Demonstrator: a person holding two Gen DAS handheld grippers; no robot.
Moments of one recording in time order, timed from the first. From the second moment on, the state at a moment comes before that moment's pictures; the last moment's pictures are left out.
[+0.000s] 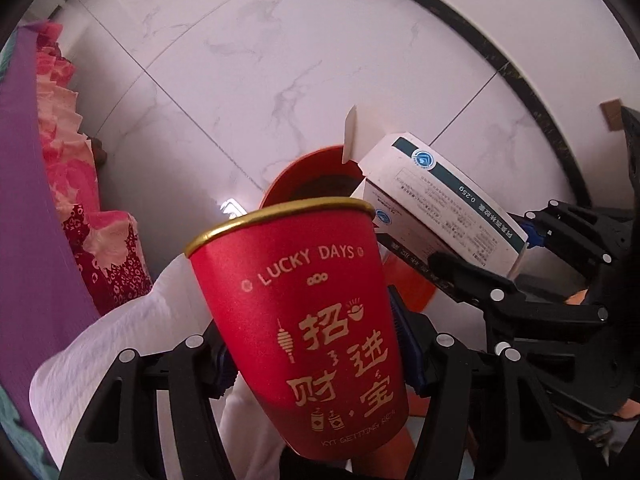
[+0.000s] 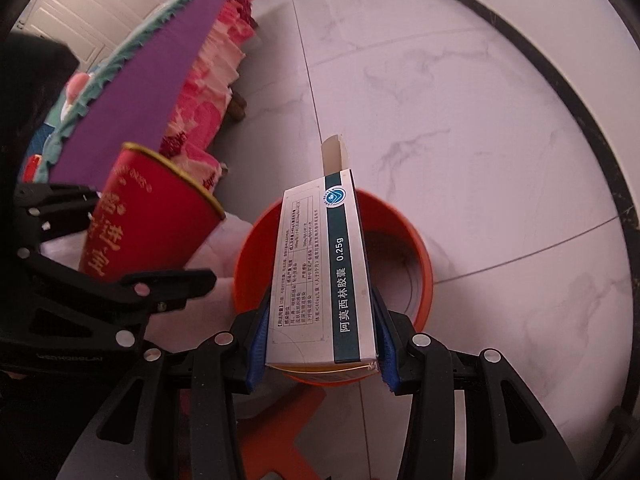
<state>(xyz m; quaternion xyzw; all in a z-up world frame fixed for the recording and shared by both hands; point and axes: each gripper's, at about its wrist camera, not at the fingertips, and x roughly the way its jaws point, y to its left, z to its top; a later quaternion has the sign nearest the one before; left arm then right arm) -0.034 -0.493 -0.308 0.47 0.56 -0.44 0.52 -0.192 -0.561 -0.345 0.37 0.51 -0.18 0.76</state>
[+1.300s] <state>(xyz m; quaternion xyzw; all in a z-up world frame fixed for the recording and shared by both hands) -0.028 -0.464 -0.217 0.42 0.49 -0.46 0.61 -0.192 -0.559 -0.258 0.33 0.44 -0.21 0.81</state>
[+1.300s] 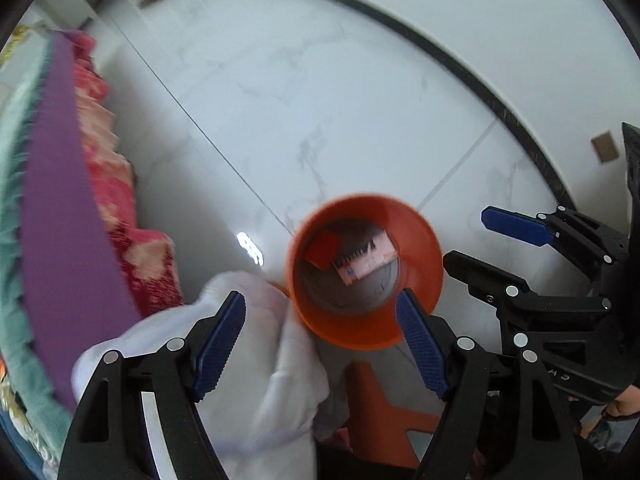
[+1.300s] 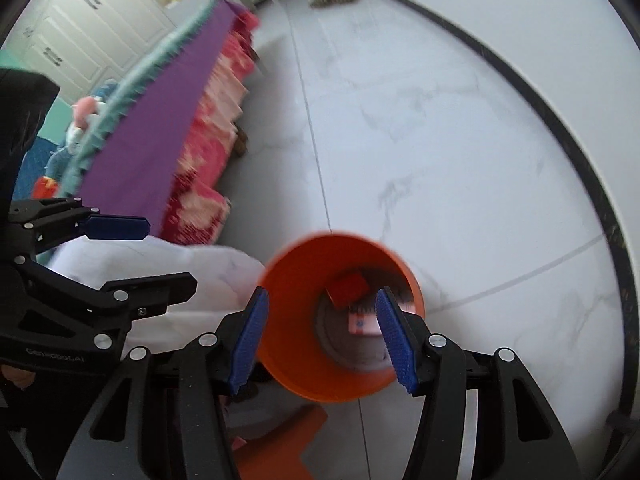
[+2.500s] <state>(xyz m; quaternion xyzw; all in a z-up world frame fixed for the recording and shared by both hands) 0.062 -0.084 -0.028 0.13 0.38 -0.15 0.90 0.032 -0.242 -0.012 0.06 0.32 0.19 0.93</state>
